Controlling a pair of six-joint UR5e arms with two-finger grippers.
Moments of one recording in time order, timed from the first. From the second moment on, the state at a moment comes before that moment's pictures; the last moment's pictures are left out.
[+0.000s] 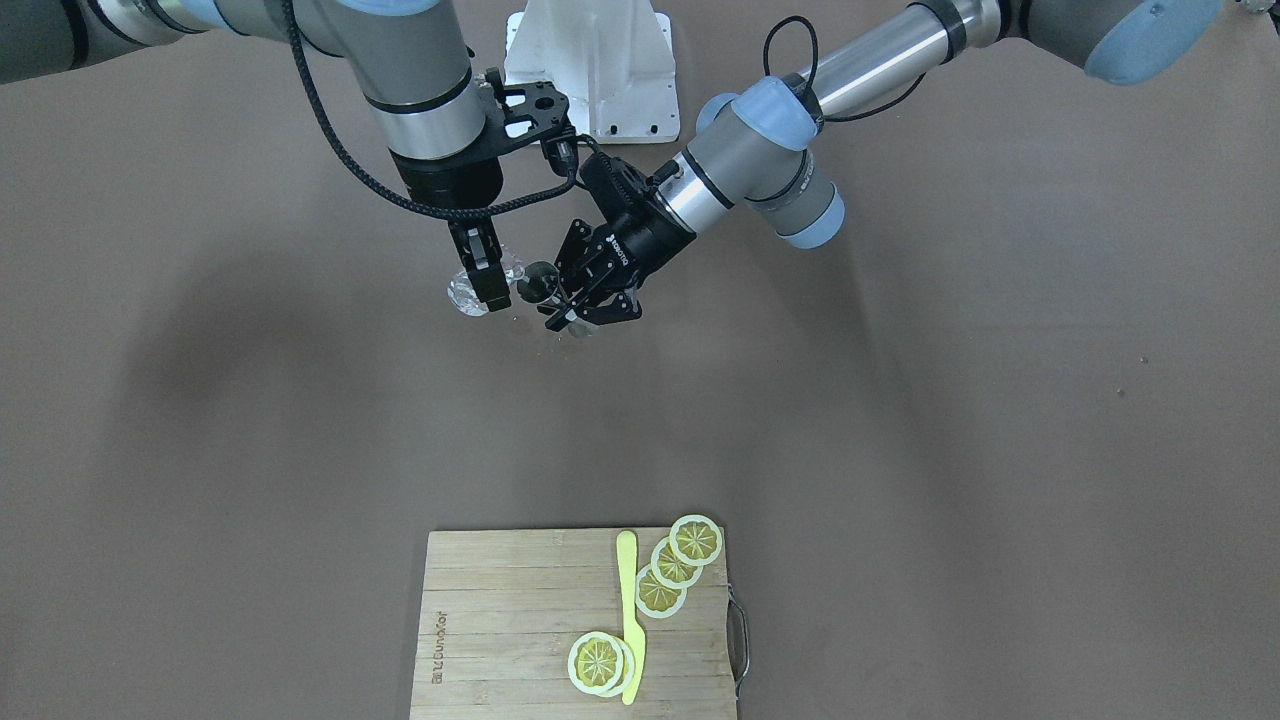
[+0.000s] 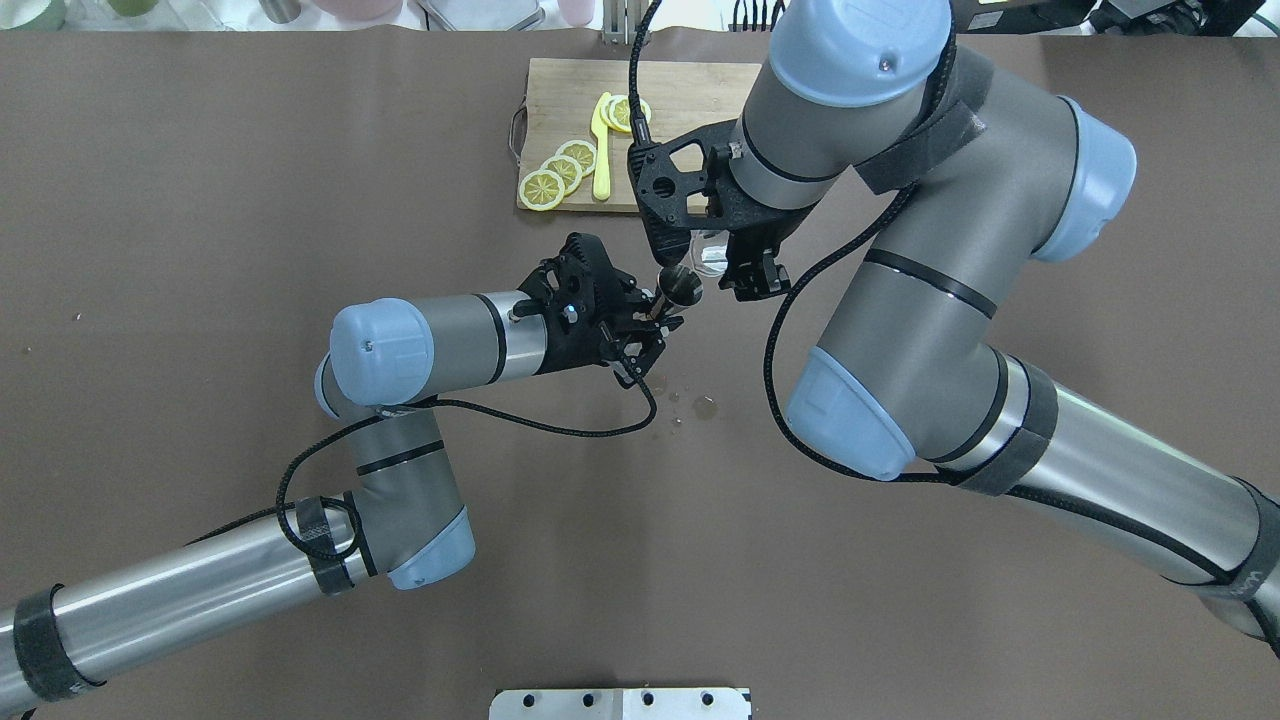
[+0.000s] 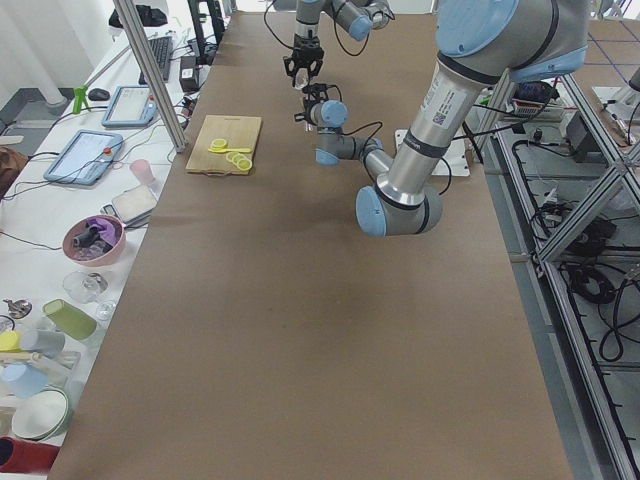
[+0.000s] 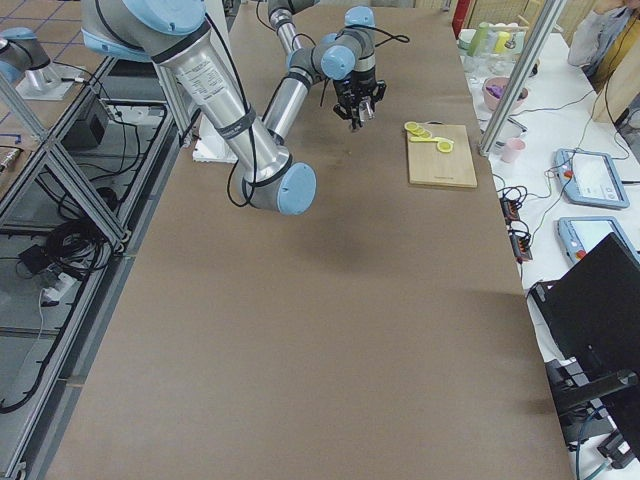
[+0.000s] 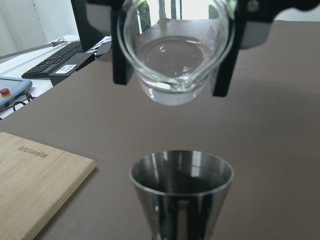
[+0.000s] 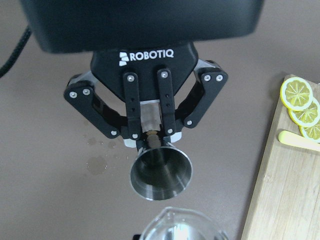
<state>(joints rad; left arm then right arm) -0.48 -2.25 -1.36 -2.81 -1.65 -0.22 0.70 -0.80 1.84 -1.80 1.94 -0.76</state>
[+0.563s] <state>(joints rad) -0.48 -2.25 -1.35 -2.81 -1.65 -0.22 0.69 -0.79 1.84 -1.83 1.91 -0.75</state>
